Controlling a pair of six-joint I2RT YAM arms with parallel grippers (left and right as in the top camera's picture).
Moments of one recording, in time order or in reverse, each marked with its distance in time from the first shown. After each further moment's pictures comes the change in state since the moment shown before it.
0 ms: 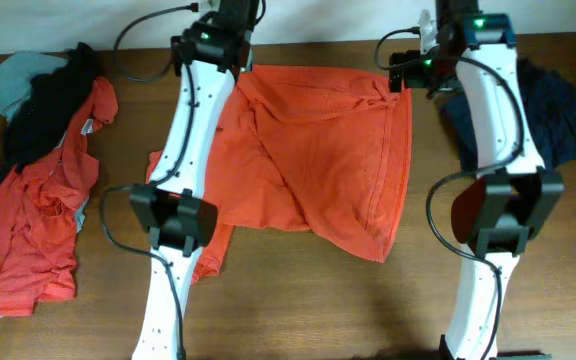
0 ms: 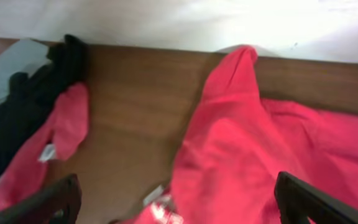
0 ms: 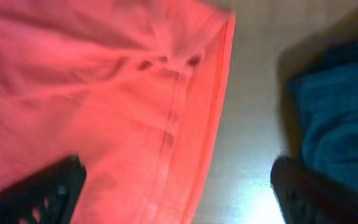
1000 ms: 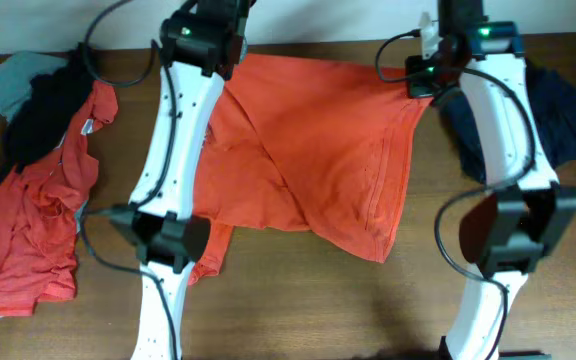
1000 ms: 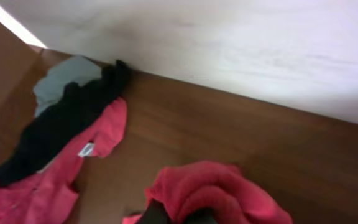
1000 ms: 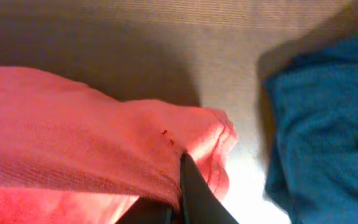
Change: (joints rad) left arm -0.023 -0.146 -0.055 0.008 -0.121 -0.112; right arm 0.021 -0.116 -0.227 0.163 0.079 -0.065
